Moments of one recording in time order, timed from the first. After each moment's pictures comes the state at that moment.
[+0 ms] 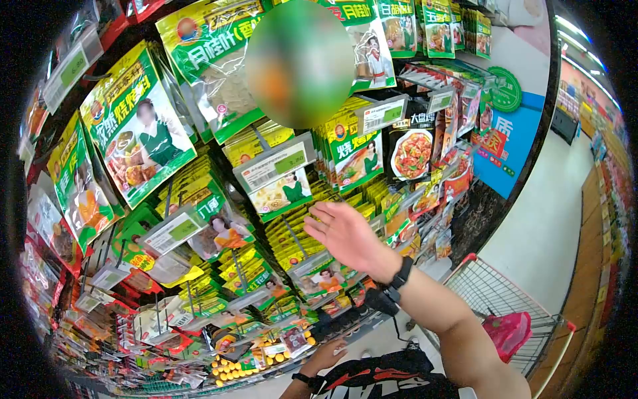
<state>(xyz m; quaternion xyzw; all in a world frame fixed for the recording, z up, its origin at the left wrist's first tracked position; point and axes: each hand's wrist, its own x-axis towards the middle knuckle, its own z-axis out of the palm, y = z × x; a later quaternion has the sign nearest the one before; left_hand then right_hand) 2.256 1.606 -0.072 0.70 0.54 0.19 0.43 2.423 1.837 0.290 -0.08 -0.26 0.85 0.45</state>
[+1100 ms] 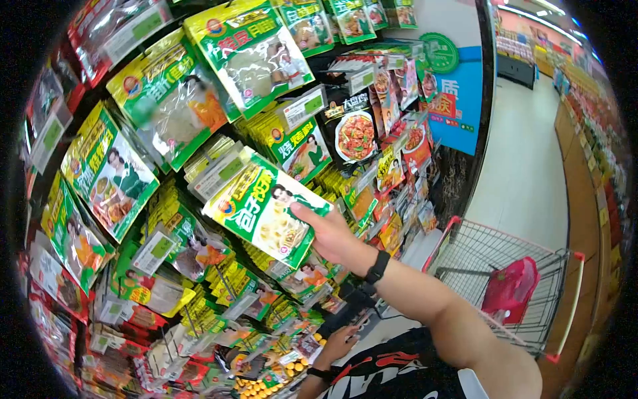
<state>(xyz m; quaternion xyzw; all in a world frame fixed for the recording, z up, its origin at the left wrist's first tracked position) 2.275 1.625 -0.028 0.76 0.48 0.16 0.41 2.439 1.789 0.301 -0.07 -0.33 0.73 0.60</state>
